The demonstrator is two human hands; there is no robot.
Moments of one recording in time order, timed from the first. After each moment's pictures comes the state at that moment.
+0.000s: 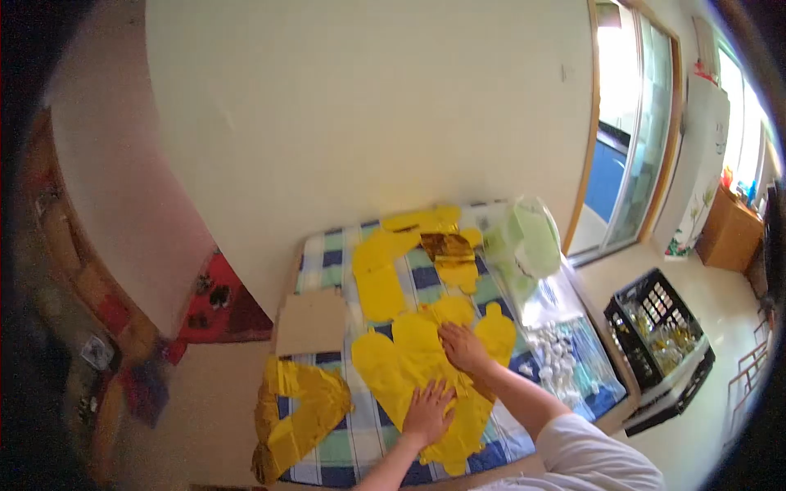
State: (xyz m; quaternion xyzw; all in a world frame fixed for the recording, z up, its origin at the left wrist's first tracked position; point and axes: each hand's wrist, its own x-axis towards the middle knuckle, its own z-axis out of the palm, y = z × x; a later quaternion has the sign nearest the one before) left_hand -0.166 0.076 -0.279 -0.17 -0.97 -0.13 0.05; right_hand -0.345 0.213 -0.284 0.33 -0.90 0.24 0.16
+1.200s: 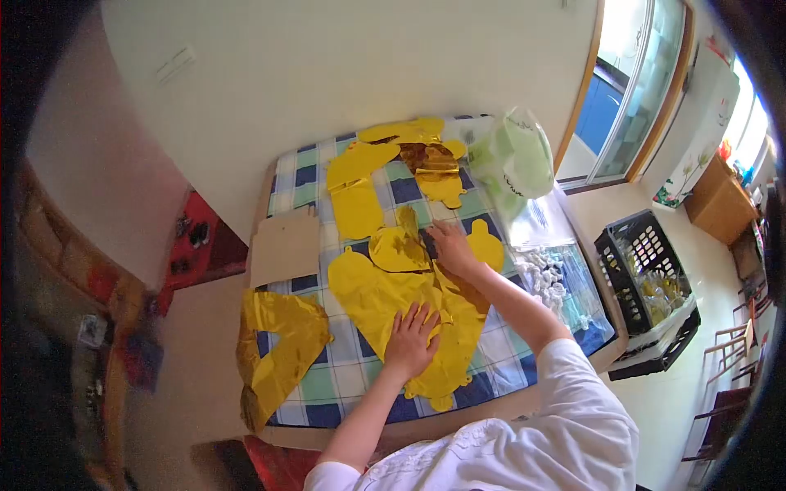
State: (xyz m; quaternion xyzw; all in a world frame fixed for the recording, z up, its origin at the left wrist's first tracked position) left_hand -0.166 0.078 -0.266 -0.17 -0.97 -0.17 0.06; right_hand -0.393 0.224 -0.284 0.33 -0.89 0.23 0.21
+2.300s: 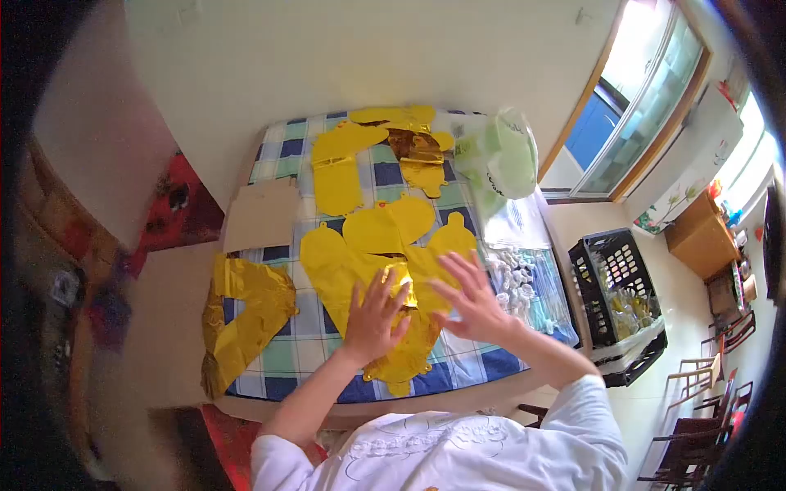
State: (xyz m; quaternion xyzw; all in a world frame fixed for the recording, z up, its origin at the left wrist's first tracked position) left_hand -0.161 0.083 -0.200 -0.20 -0.95 -0.18 0.19; right_hand -0.217 0.298 -0.141 0.48 -0.81 0.26 0.23
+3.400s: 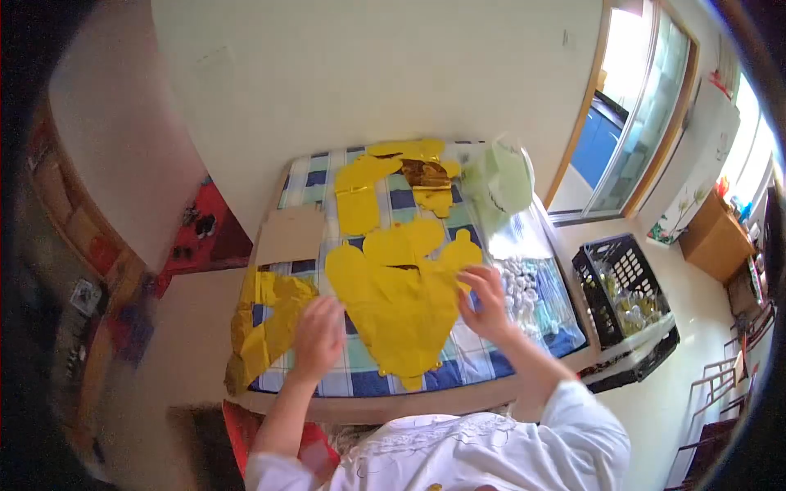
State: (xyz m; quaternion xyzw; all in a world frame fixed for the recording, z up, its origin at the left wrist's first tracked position) left_hand -0.075 -0.001 -0.148 -0.15 -0.91 -0.17 0.35; right_hand -0.187 0.302 -0.131 0.38 -0.78 0.38 0.33
